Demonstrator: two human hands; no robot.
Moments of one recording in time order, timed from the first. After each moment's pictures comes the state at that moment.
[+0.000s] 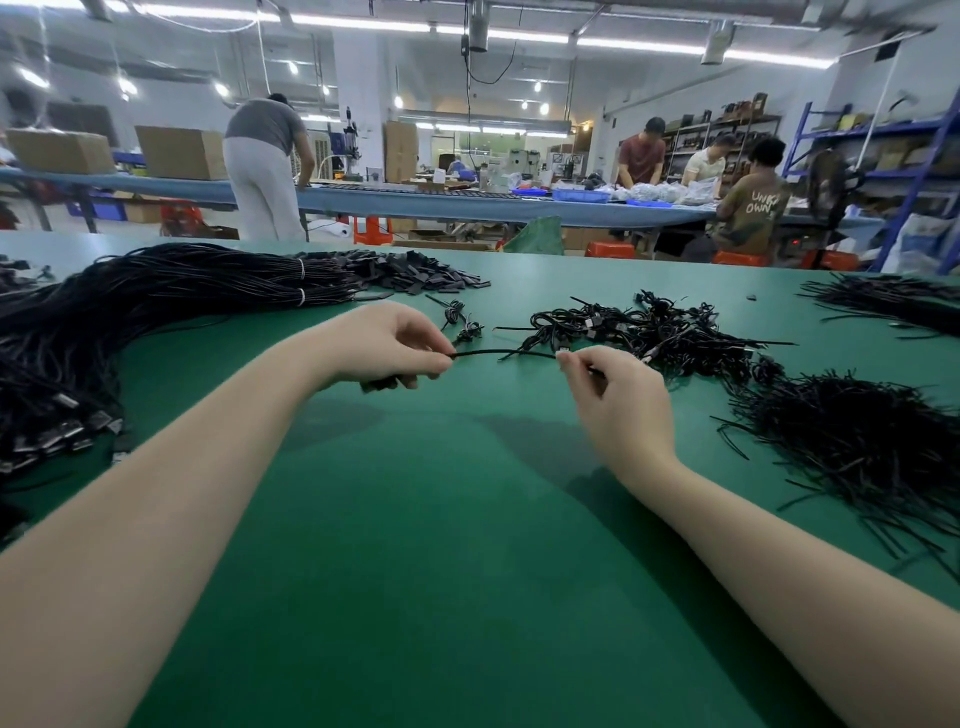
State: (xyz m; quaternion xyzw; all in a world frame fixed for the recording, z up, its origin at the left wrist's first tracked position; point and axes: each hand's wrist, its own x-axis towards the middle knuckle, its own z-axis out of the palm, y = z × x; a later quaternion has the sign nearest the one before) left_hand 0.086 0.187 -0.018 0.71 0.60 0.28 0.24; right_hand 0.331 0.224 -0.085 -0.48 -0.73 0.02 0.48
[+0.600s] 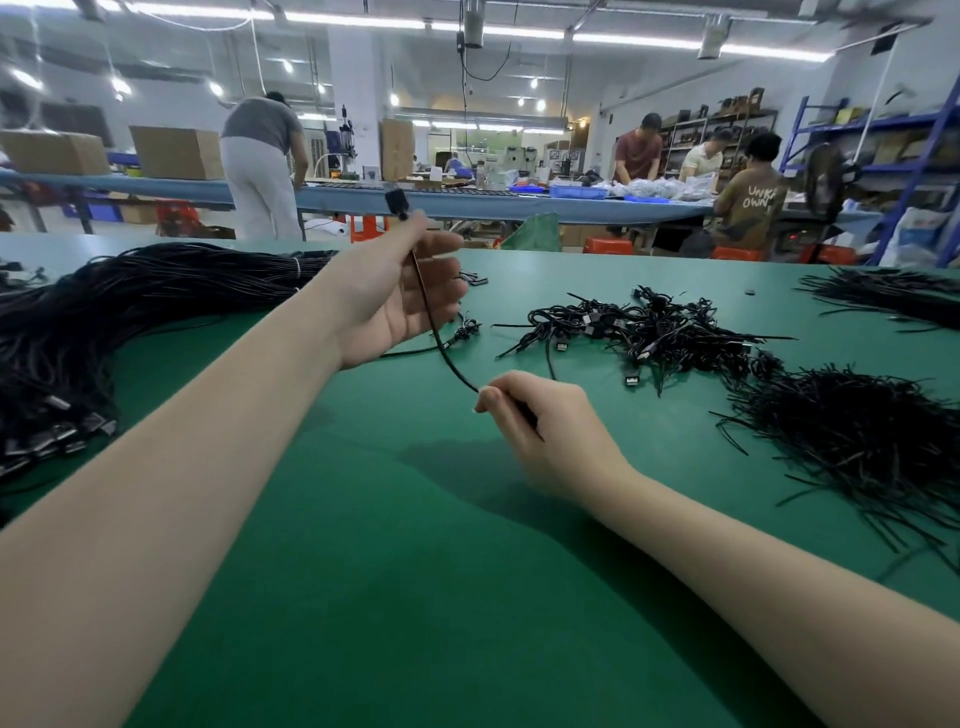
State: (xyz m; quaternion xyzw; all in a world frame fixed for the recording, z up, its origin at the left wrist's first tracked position) left_hand 0.116 0.183 0.014 0.47 0.40 0.58 0.53; right_hand 0.299 0.188 -0.086 -0.31 -0.84 0.12 0.43
